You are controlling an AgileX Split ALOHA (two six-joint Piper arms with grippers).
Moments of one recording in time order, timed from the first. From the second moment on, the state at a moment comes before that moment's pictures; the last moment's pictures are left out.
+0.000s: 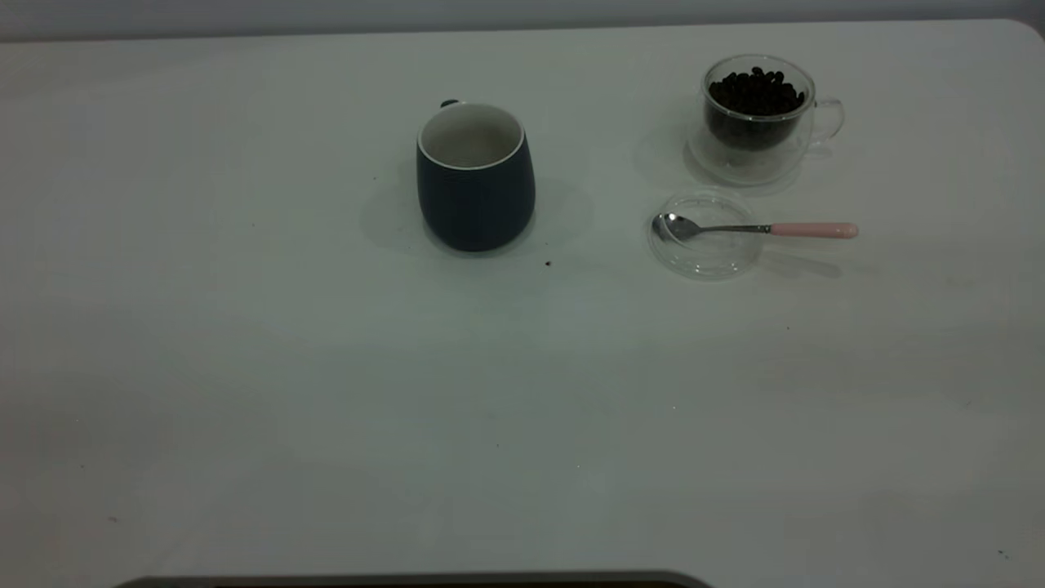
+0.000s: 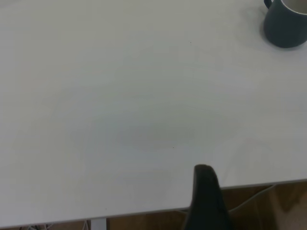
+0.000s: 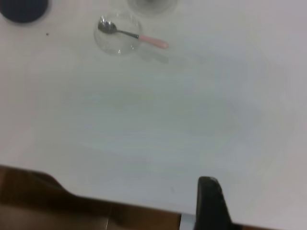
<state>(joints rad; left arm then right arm) -0.02 -0.02 -0.49 -0.06 1.13 0.06 -0.03 0.18 -0.49 0.14 1.11 -0.21</state>
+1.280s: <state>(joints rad) -0.02 -0.02 -0.49 -0.06 1.13 0.06 -0.03 0.03 -0.47 0.08 1.14 -0.15</state>
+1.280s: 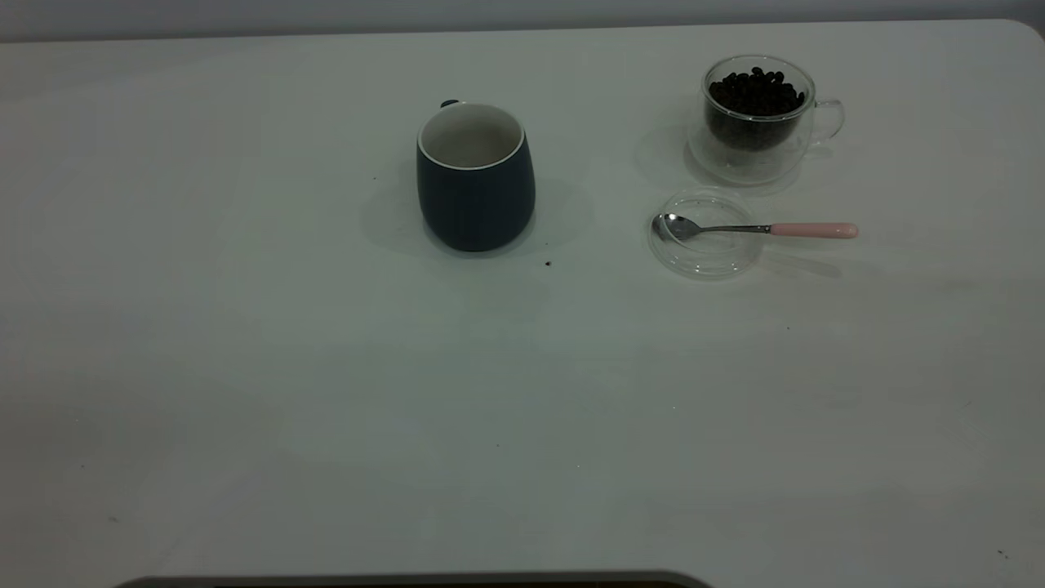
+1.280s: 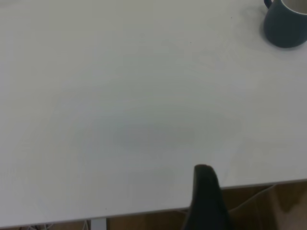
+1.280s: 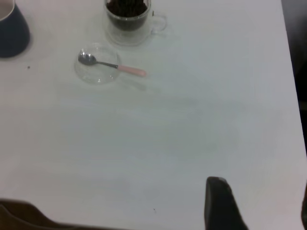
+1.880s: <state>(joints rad) -0.02 -0.02 -0.49 -0.06 1.13 0.06 -0.03 0.03 -0.47 0.01 1.13 -0.04</state>
